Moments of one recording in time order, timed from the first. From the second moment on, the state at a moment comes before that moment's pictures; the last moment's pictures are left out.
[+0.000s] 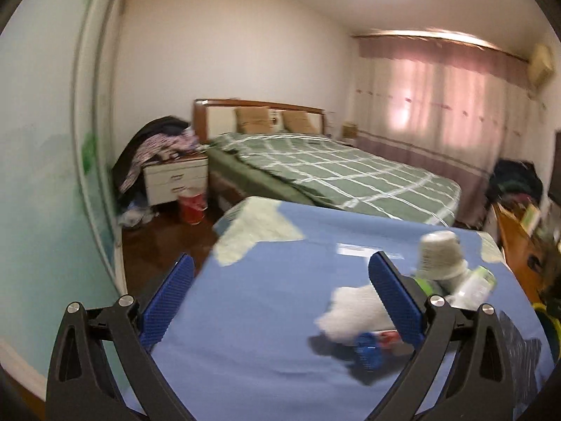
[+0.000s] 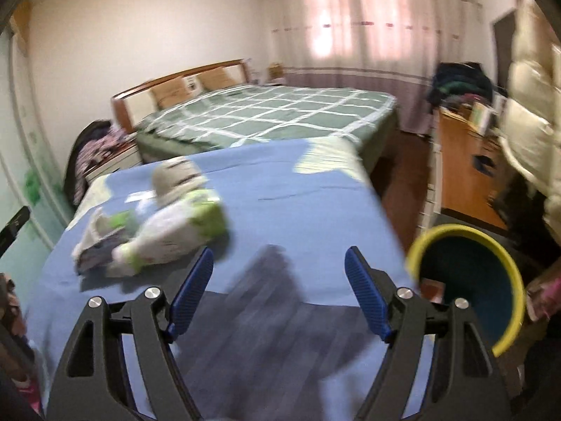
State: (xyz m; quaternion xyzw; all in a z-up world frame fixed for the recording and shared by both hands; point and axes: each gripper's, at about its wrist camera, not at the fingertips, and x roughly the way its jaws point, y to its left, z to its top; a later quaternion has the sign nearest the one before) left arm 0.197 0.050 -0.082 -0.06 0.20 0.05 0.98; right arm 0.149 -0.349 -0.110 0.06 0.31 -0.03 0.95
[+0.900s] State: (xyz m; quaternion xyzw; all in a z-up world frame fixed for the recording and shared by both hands) left arm 0.176 0.084 -0.076 -0.09 0.16 0.17 0.97; right arm 0.228 -0.140 -0.151 0.06 0.40 0.13 0.91
